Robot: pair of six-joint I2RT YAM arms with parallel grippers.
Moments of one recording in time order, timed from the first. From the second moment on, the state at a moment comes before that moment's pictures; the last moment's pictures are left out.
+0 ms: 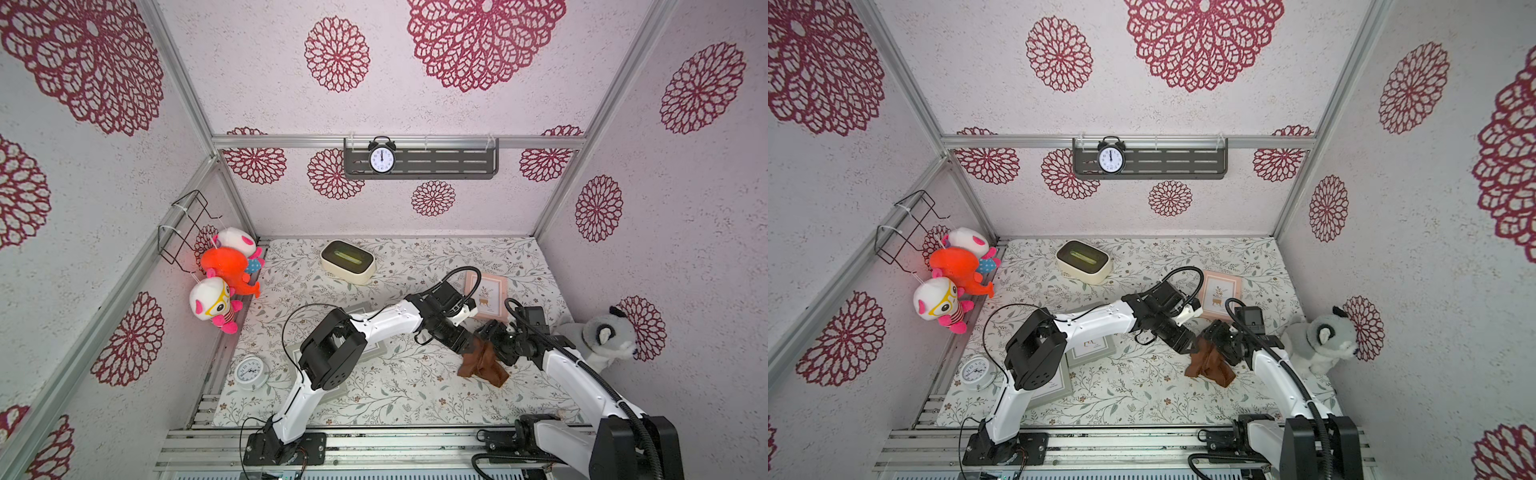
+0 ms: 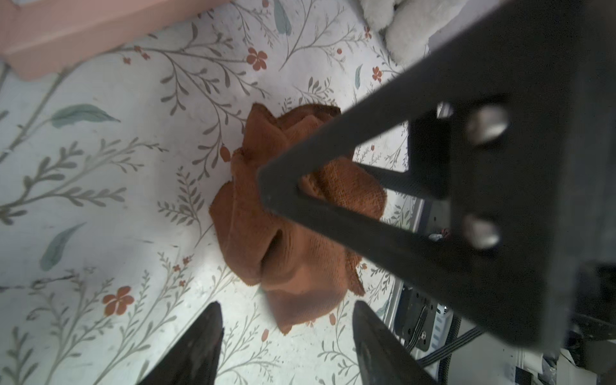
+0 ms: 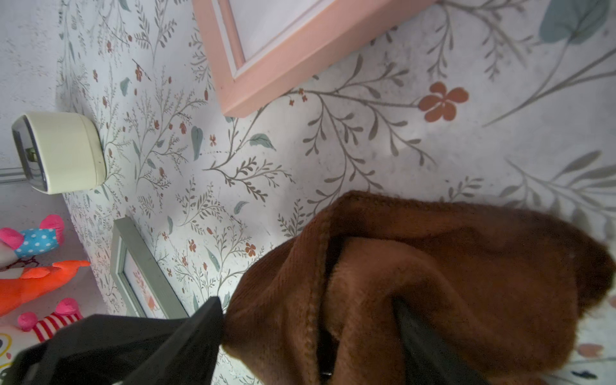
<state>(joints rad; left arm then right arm) -0.95 2.18 1.68 -0.49 0.51 -0.24 0.06 1.09 0.56 -0.47 -0.30 0.79</state>
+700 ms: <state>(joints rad) -0.96 2.46 2.06 -0.76 0.37 -0.28 0.05 0.98 0.57 -0.53 -0.34 0.86</state>
